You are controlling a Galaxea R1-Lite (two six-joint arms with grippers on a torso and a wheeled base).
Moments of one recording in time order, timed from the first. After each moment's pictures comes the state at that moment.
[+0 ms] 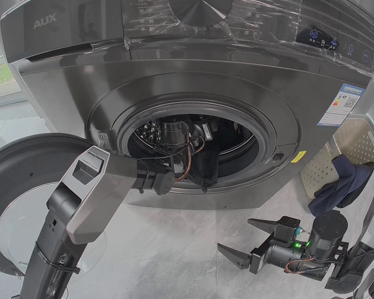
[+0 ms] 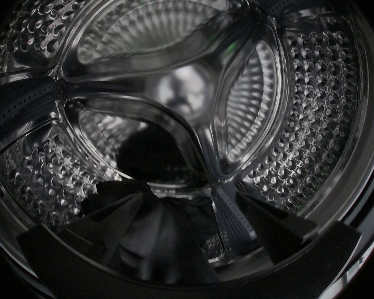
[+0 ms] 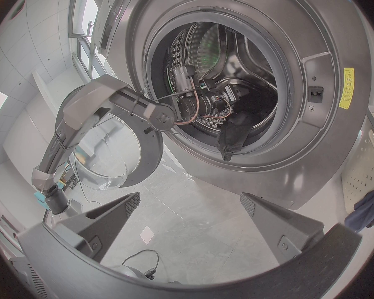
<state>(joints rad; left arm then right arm) -0.57 2.58 -1.92 -0.78 0.18 -0.31 0.82 1.91 -0.14 -1.55 -0.06 0.16</state>
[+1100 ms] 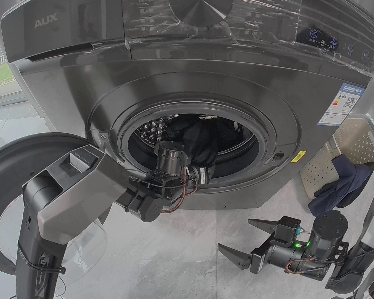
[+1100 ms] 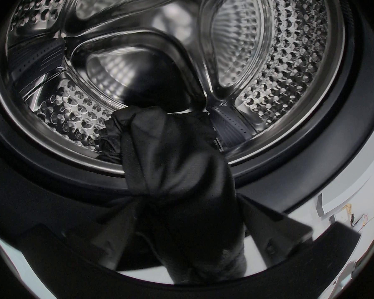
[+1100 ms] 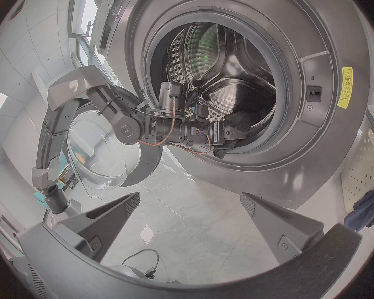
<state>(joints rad) -0.60 2.41 -1.41 -0.75 0.12 -0.26 0.82 1.91 -0.14 -1.55 -0.06 0.16</state>
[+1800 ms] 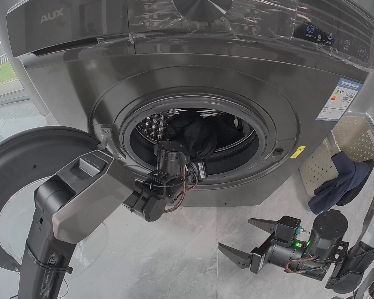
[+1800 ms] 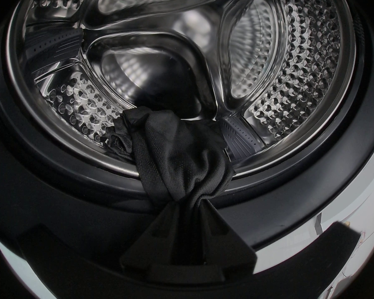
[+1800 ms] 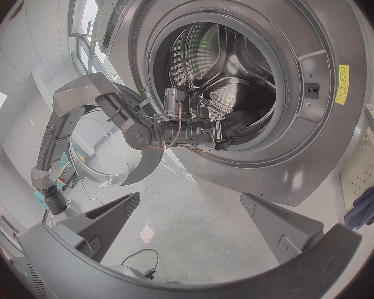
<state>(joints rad) -0.59 2.48 -1.49 -0.87 0.13 -0.33 0.82 1.91 -0.14 -1.55 -0.06 0.16</state>
